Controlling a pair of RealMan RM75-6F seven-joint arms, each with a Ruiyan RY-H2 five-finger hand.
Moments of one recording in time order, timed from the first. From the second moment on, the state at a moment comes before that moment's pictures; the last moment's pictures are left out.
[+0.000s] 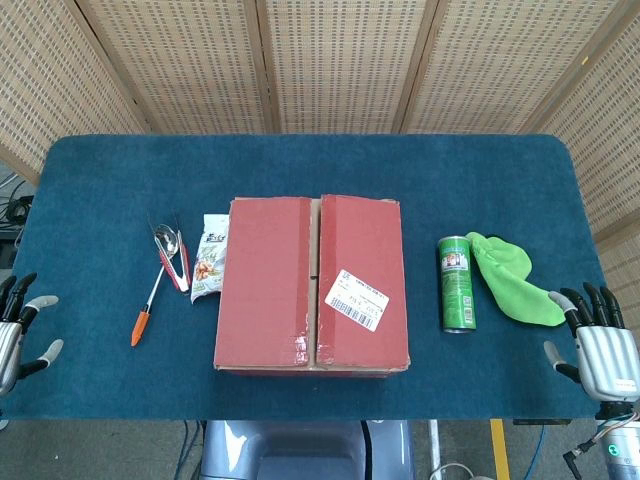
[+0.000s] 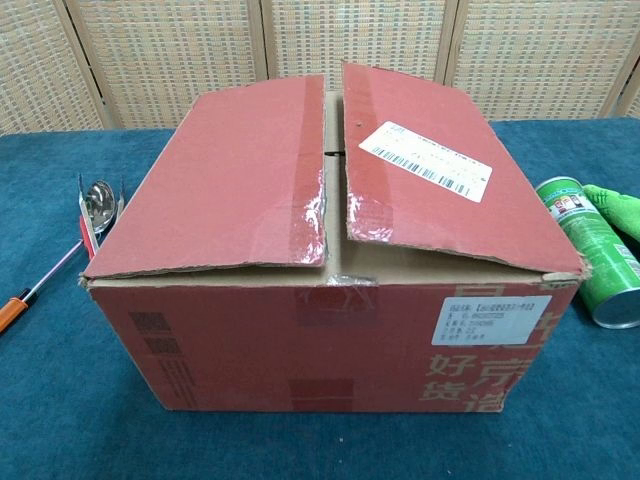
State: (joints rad) left arm -0.06 -1.11 -0.04 -1.64 1.49 1.52 0.15; right arm 0.08 -1.11 0.08 -1.65 -1.48 1.49 -0.12
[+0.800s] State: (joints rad) left arm -0.07 -1.08 -0.04 -1.68 1.47 1.50 0.17; right arm 0.09 -1.08 0.08 -1.66 -1.50 1.48 -0.04
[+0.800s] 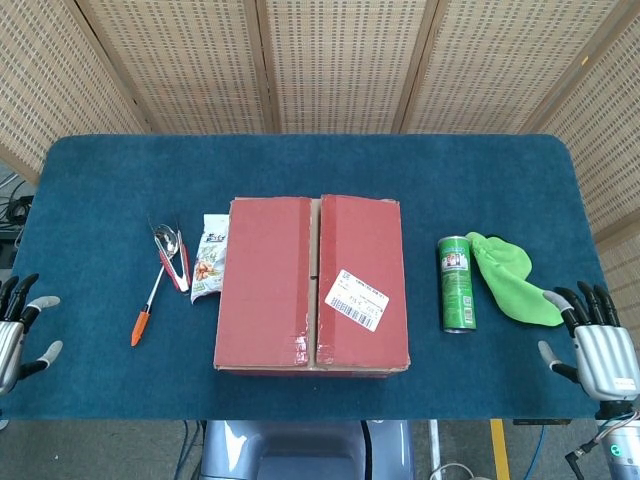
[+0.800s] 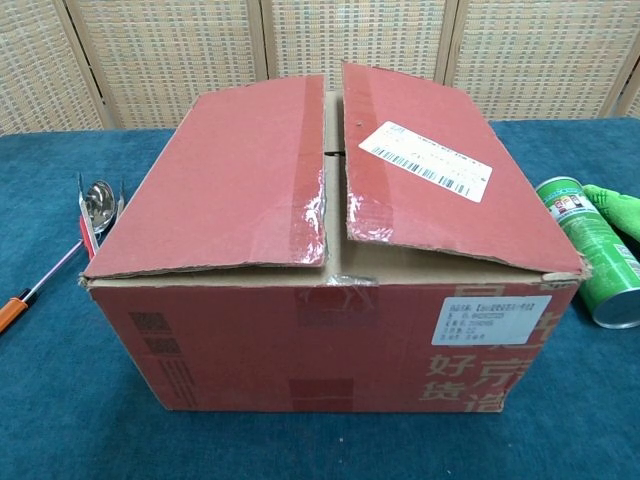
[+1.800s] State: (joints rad) left arm -0.12 -1.06 -0.05 -1.72 1.45 1.43 0.20; right arm 0.26 -1.03 0.14 -1.72 -1.59 1.34 0.15
